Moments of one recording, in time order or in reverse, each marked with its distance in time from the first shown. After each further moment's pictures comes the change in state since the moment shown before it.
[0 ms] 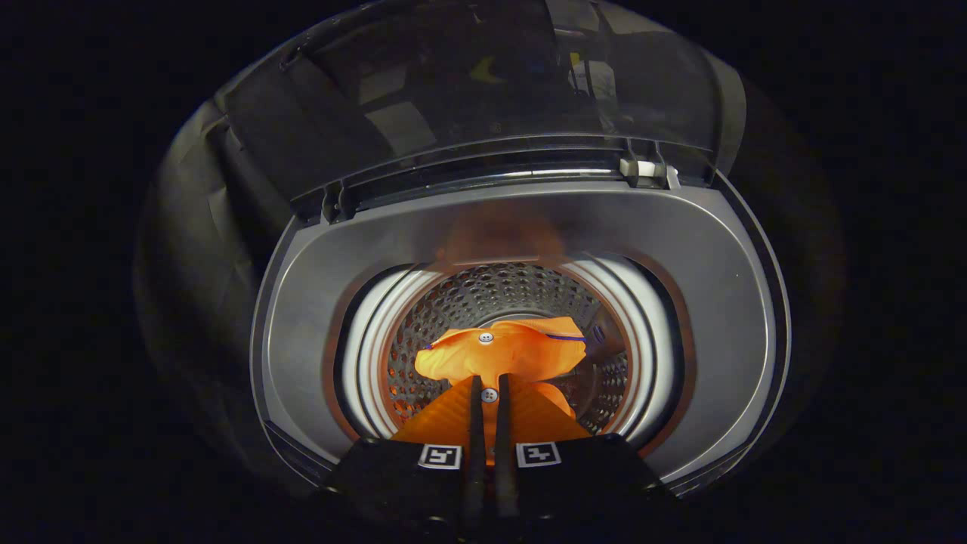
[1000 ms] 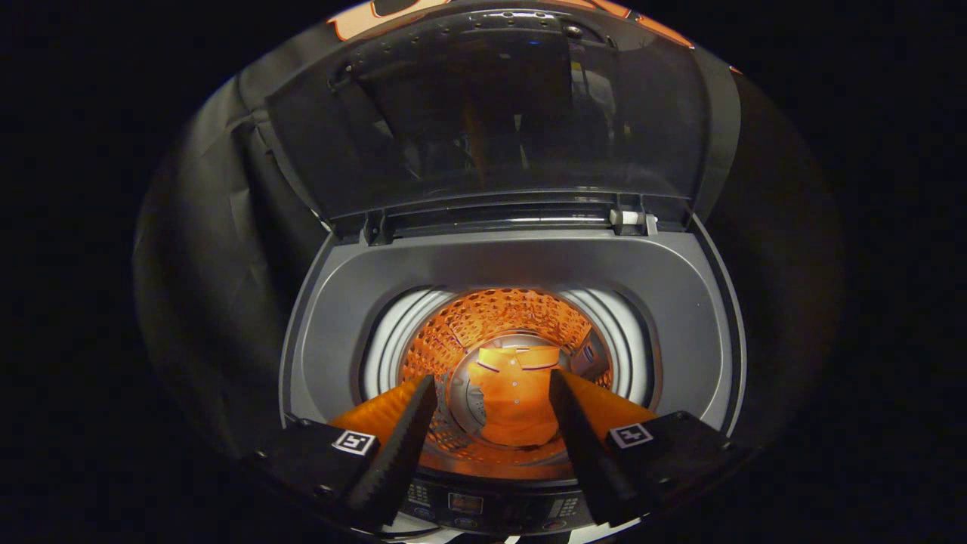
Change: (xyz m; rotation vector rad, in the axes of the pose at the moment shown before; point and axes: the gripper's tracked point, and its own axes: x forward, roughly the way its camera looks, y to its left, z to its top) arm -0.045 0.008 0.019 -0.051 -0.099 0.015
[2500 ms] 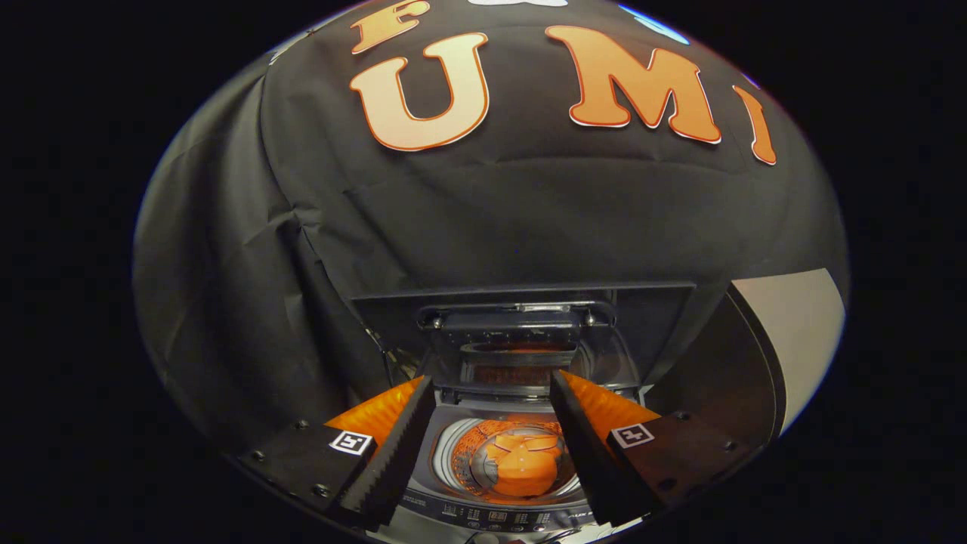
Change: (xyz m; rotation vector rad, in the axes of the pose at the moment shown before) arm -0.150 0.034 0.211 -0.050 -0.330 0.041
